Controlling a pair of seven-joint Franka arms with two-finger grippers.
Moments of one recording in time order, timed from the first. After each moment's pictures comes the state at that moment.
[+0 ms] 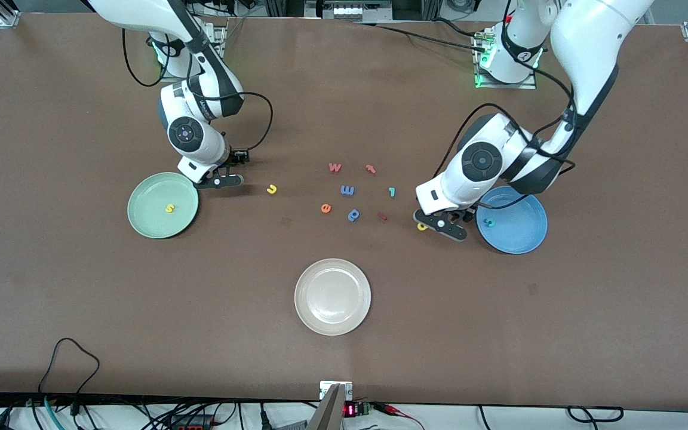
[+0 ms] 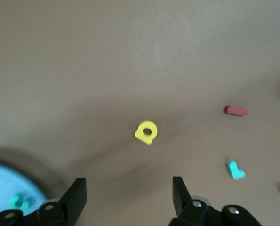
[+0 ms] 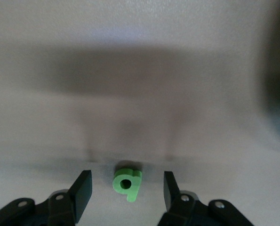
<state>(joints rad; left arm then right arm) 0.10 0.56 -0.60 -1.90 0.36 2.27 -0.23 0.43 0.30 0.00 -2.40 0.09 2.41 0.24</state>
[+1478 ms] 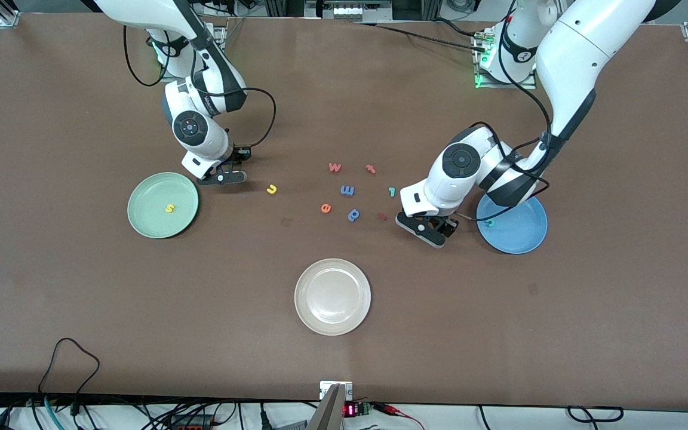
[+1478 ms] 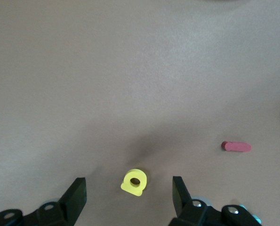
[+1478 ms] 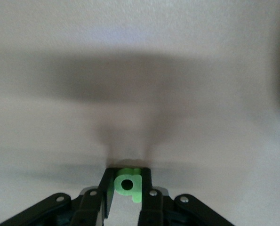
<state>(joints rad) 0.07 0.65 -0.60 -1.88 0.53 2.43 -0.28 0.46 0.29 0.00 -2.42 0.09 2.47 0.26</state>
